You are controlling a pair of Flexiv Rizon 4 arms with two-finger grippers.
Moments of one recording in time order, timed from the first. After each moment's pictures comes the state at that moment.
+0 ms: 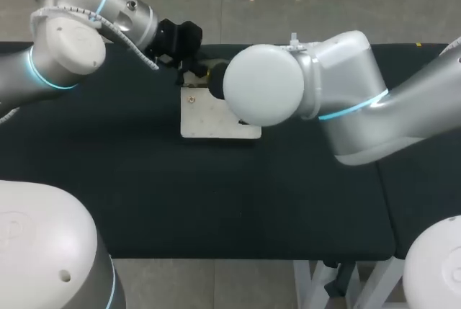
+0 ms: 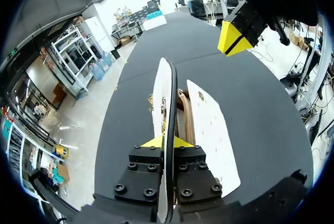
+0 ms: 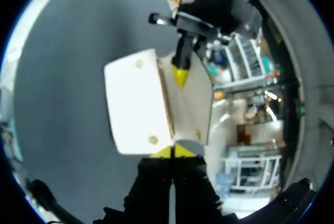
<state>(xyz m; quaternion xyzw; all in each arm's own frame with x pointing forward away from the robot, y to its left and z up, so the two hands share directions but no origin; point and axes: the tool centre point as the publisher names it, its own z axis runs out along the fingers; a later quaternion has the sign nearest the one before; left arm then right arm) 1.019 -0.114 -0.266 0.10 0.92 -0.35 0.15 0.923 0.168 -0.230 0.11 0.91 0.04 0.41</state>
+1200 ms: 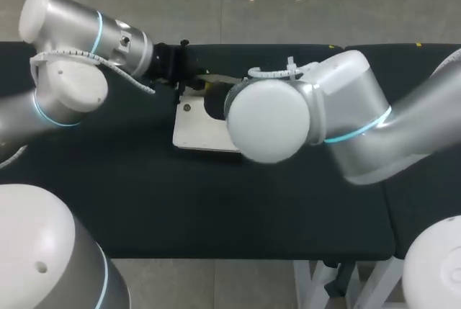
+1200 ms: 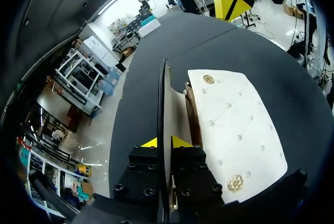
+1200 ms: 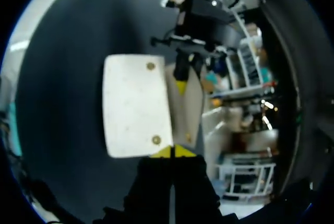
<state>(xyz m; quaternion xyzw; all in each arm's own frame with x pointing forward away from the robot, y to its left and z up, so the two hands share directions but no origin) 1.016 -0.107 -0.292 0.17 0.89 -0.35 0.24 0.892 0.181 -0.244 0.07 0.90 0.05 0.43</state>
